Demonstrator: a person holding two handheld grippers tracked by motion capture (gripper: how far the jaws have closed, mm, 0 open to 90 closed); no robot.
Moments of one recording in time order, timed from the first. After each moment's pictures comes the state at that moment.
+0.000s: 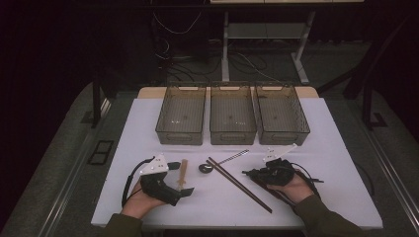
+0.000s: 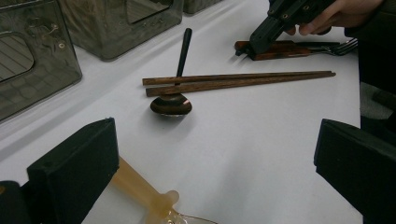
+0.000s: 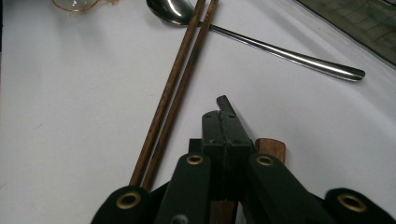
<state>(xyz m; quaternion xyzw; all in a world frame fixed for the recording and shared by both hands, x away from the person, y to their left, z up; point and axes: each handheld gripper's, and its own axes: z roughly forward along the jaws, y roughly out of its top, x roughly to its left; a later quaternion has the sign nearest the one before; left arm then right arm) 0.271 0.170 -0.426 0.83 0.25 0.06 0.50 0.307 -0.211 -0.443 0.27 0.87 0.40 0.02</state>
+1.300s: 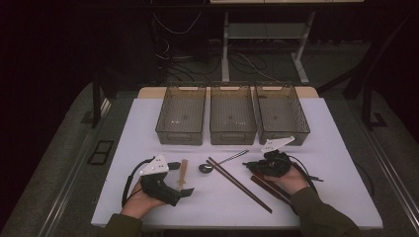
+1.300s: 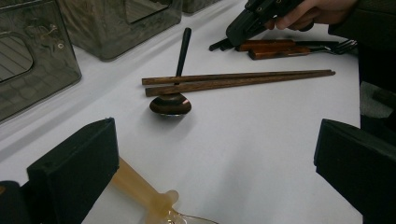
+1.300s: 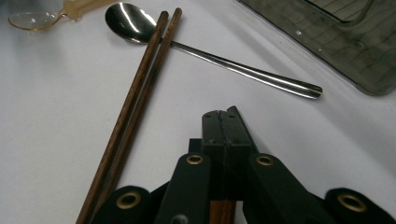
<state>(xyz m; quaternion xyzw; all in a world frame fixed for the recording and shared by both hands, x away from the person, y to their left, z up) 0.270 0.169 -0.426 0.83 0.25 0.06 0.50 0.332 -0.210 -0.446 0.30 0.87 0.40 0.04</state>
